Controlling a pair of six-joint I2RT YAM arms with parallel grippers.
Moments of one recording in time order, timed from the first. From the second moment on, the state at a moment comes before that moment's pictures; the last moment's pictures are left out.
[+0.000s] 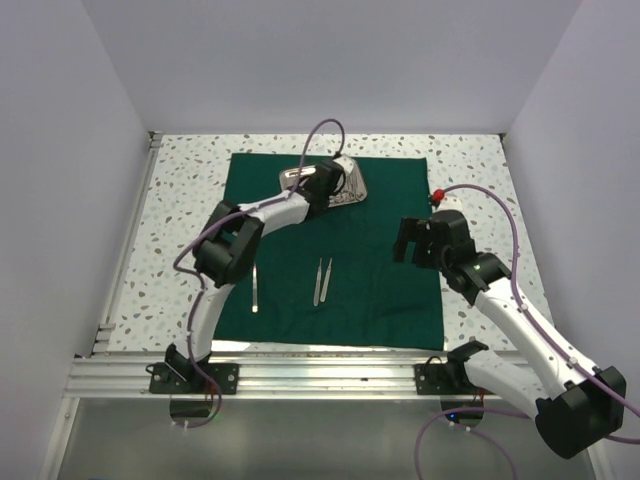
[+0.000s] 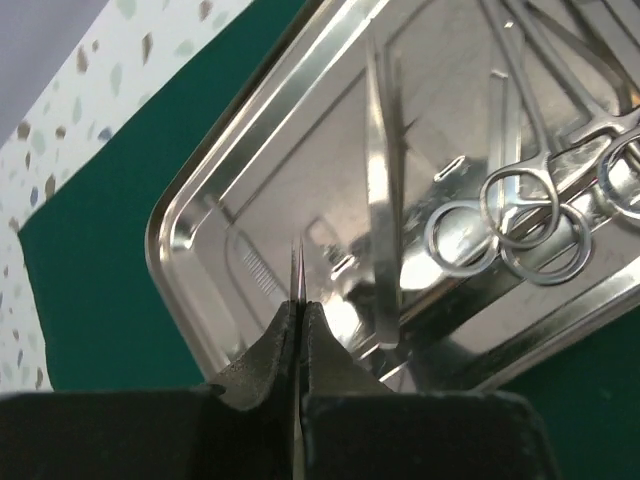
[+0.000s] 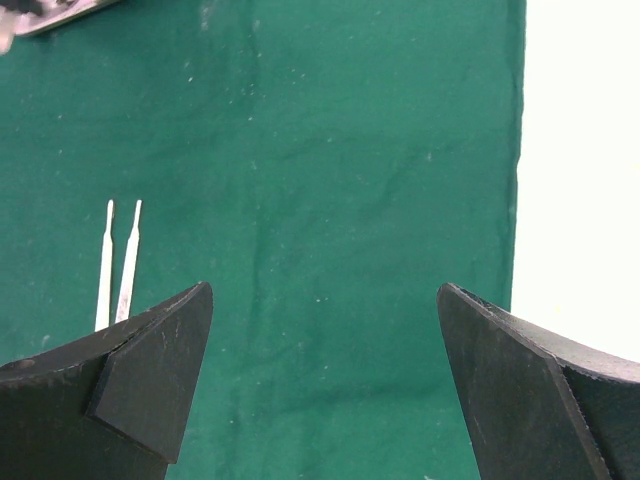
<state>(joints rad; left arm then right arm) -0.62 2.32 1.73 -0.08 -0.49 0.30 0.42 0.96 0.78 -0.53 0.20 0.45</state>
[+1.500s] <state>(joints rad) -0.68 1.26 0.53 -0.14 -0.49 -0.59 0.42 0.95 0.74 -0.50 0.06 0.45</state>
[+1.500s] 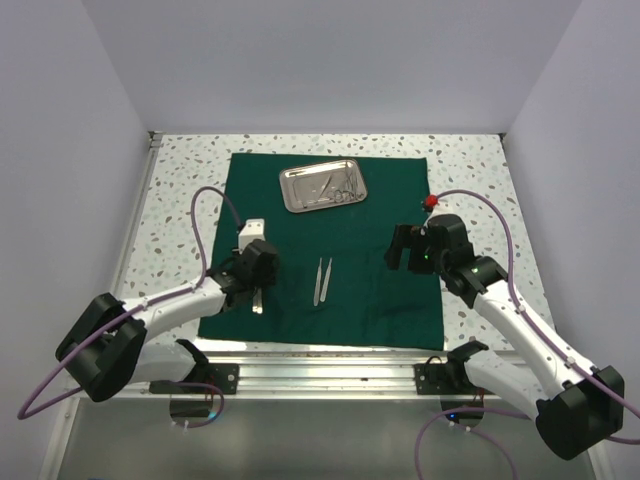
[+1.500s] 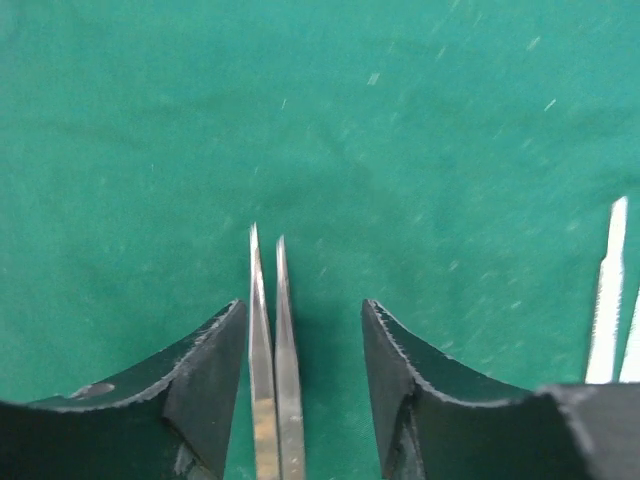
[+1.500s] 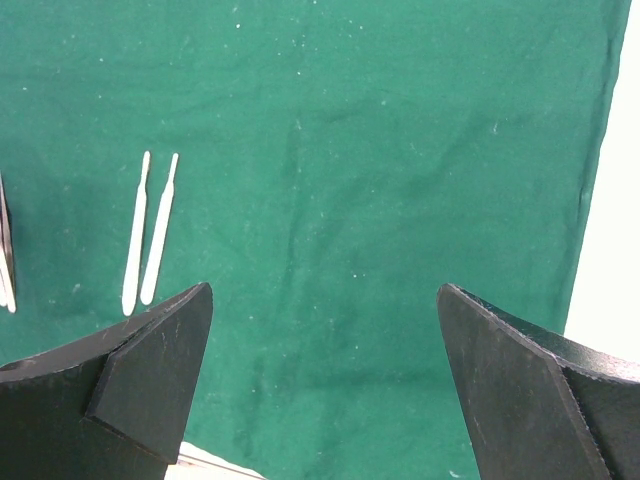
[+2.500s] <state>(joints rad) -0.48 2.35 1.79 0.12 -0.04 -0.09 0.42 0.95 0.73 -0.49 0.08 0.45</state>
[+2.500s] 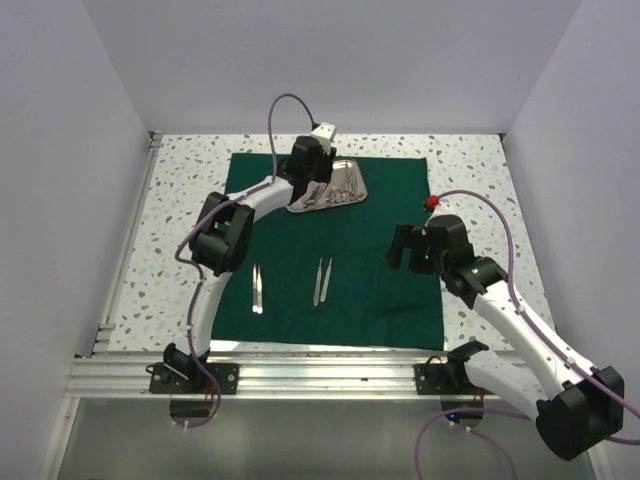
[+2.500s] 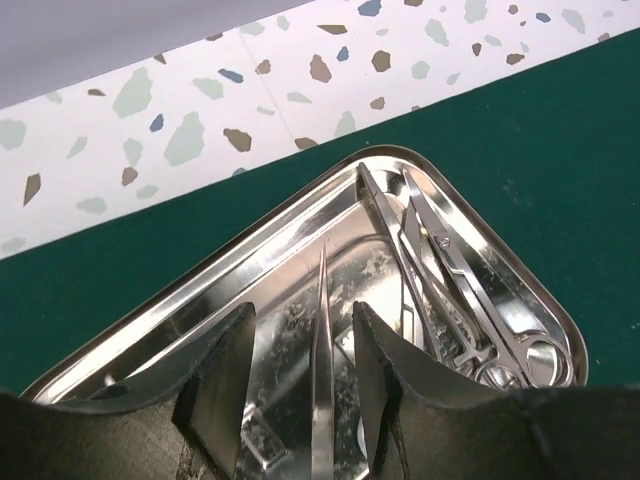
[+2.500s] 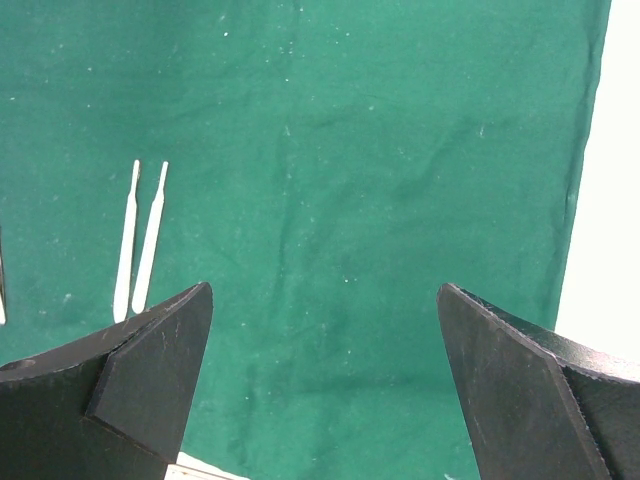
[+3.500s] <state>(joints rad) -0.49 2.50 1.99 -0.08 -0.03 -0.01 0.42 0.98 0.73 -0.49 0.09 0.45</state>
